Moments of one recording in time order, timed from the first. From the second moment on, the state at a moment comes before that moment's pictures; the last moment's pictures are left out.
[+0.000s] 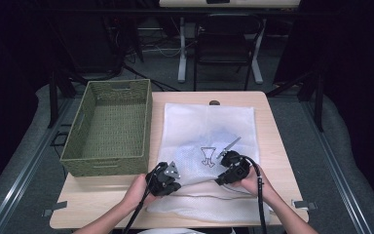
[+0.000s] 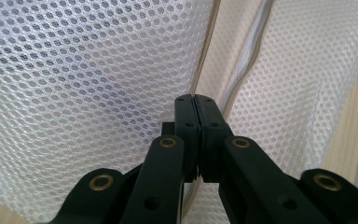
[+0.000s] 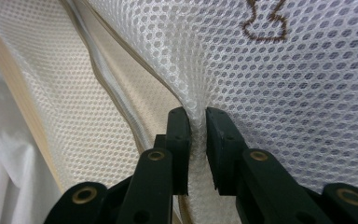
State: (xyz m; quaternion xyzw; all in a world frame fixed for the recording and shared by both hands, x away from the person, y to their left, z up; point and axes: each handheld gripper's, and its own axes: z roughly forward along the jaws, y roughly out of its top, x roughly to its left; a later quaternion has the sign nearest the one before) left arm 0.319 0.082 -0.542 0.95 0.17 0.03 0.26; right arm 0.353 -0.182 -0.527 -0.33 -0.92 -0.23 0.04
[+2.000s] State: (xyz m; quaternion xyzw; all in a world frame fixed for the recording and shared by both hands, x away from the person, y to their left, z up) left arm 0.306 0.161 -0.481 0.90 0.29 0.08 0.31; right arm 0.331 -0.200 -0.490 -0.33 -0.91 -0.26 -0.02
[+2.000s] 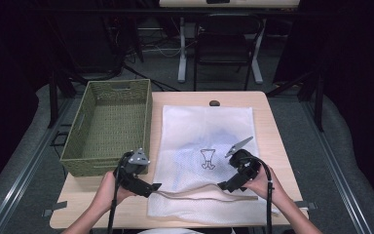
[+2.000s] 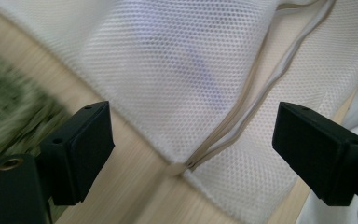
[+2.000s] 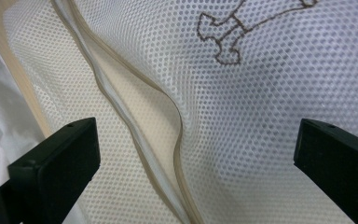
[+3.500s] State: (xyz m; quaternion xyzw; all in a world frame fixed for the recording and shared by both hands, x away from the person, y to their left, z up) left arm 0.230 0.281 -0.499 0.80 0.48 0.13 0.33; right arm 0.210 -0.310 -0.499 -0.48 -0.81 -0.33 -0.11
